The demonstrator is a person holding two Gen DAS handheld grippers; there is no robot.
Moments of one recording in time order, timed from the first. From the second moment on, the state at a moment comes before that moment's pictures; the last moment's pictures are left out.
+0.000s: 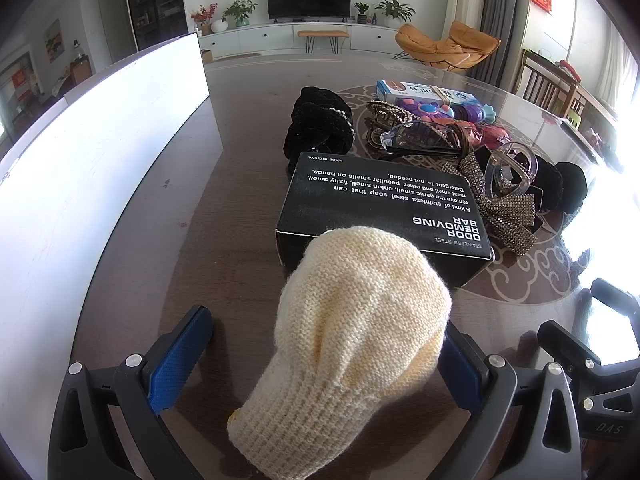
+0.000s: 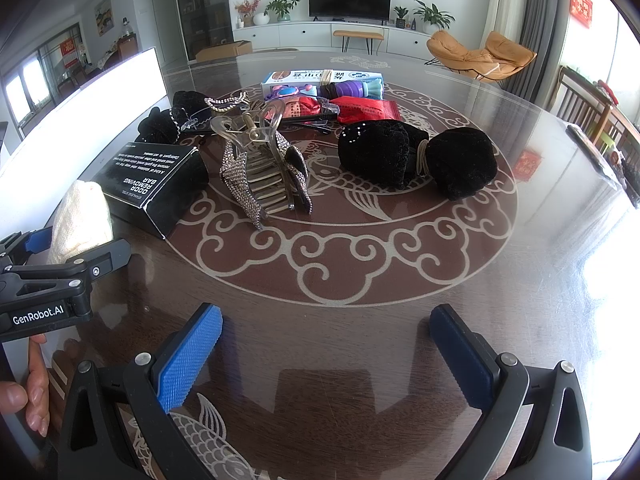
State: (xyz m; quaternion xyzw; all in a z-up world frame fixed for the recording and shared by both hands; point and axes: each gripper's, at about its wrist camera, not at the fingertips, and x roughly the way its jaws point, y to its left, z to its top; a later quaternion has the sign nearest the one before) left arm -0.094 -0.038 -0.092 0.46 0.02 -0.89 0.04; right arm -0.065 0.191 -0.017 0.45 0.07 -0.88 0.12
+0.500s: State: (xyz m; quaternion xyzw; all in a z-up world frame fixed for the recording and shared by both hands) left arm -0.093 -0.039 -0.092 0.46 0.02 -0.89 0.04; right arm -0.065 0.191 -0.018 0.45 0.07 -0.88 0.12
